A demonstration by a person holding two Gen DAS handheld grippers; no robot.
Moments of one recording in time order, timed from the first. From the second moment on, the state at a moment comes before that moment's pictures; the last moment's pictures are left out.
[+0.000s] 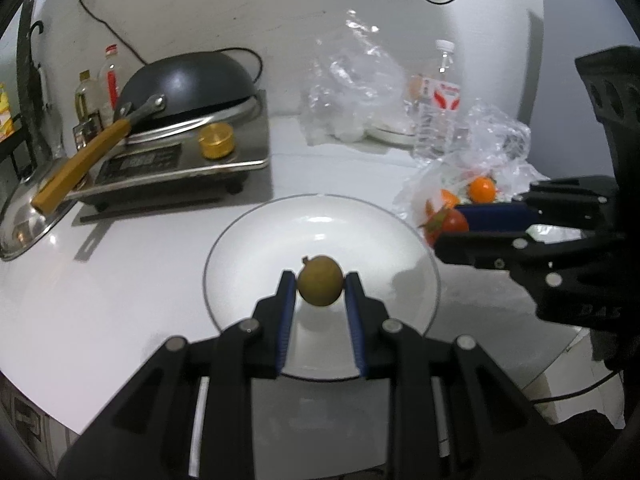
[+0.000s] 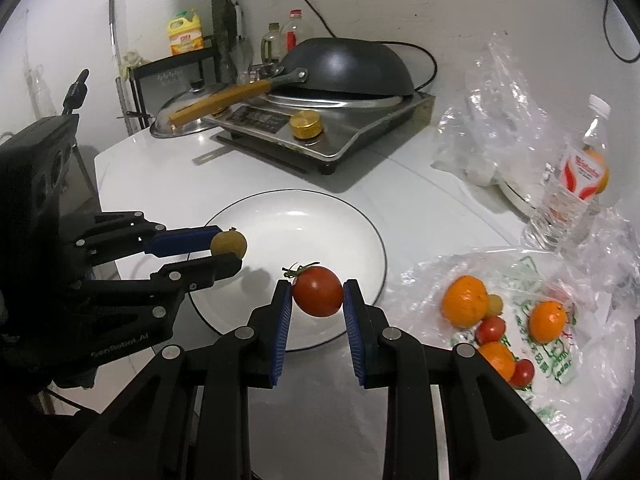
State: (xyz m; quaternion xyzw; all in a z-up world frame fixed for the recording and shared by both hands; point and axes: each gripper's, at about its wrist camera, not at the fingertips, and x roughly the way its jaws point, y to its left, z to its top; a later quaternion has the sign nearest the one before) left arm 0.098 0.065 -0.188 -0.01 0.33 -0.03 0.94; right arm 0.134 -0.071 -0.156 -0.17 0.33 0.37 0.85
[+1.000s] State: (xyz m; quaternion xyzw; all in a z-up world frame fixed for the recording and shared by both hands) left arm 0.123 0.102 -0.210 -0.03 0.35 0.00 0.94; right arm 0.165 -0.012 -0.184 -0.18 0.36 0.38 0.83
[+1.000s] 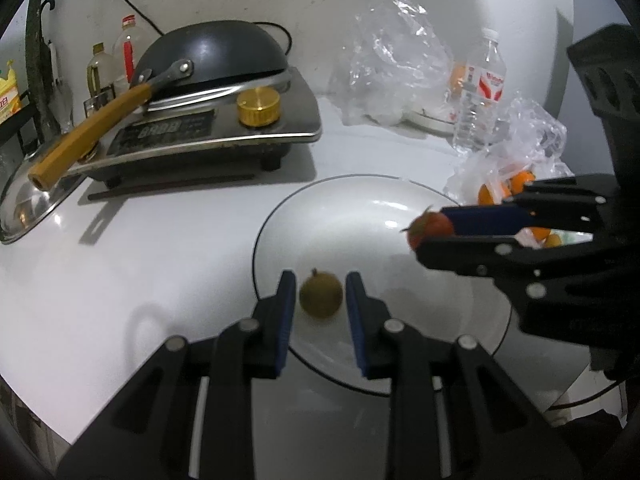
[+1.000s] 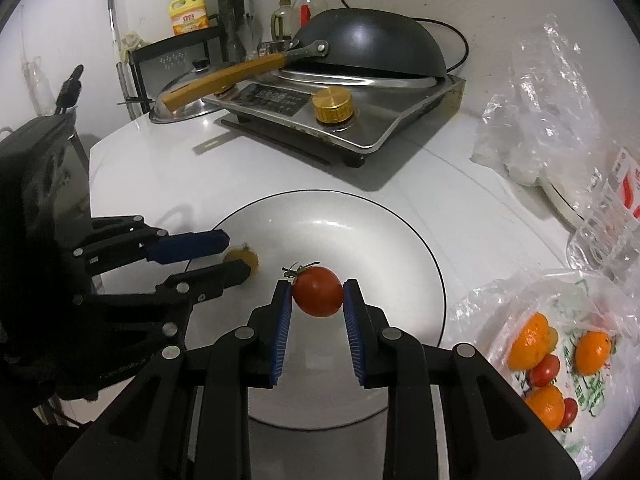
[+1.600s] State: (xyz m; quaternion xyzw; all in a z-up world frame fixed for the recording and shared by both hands) left arm 0.114 0.129 -0.202 -0.06 0.33 0.02 0.94; right arm 0.181 0.028 -0.192 -0.18 0.37 0.41 0.82
